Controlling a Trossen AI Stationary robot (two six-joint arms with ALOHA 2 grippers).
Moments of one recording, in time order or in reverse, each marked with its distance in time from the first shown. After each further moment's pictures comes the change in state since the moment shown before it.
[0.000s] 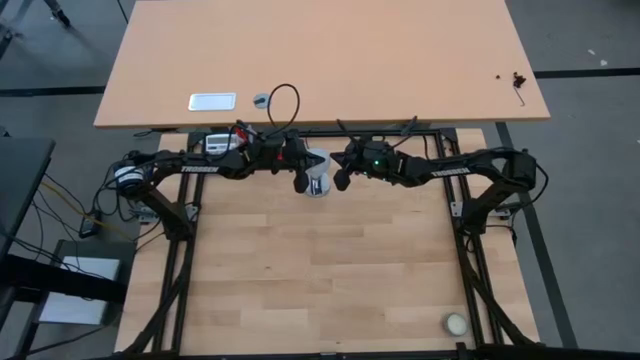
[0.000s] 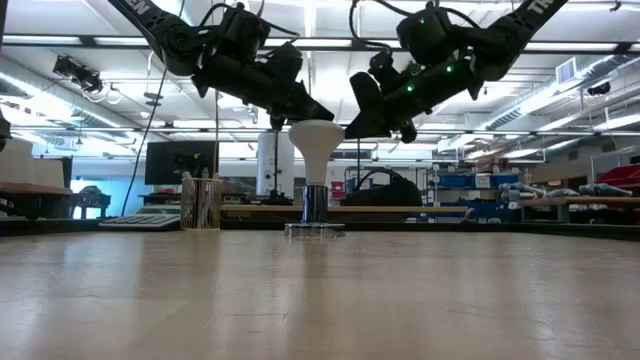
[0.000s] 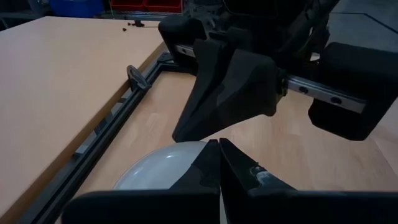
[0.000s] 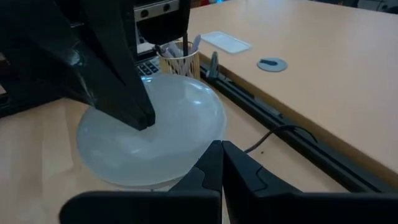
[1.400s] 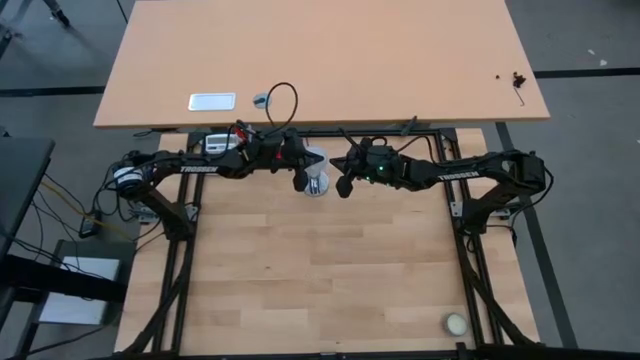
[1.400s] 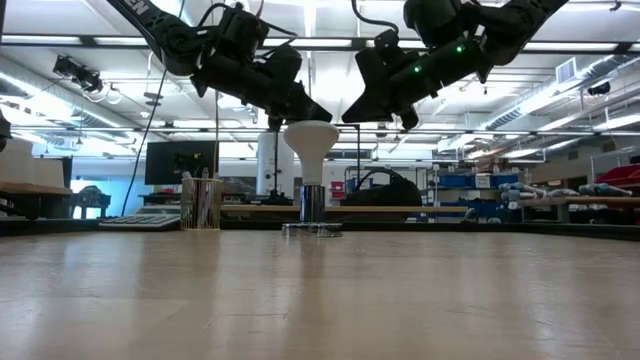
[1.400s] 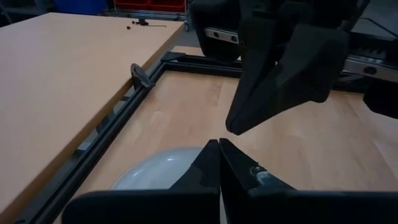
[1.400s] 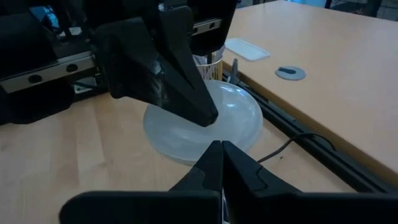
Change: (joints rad) left arm 0.011 -0.023 -0.003 0.011 0.002 -0.026; right arm 0.059 -0.079 -0.001 -0.064 0.012 -0.008
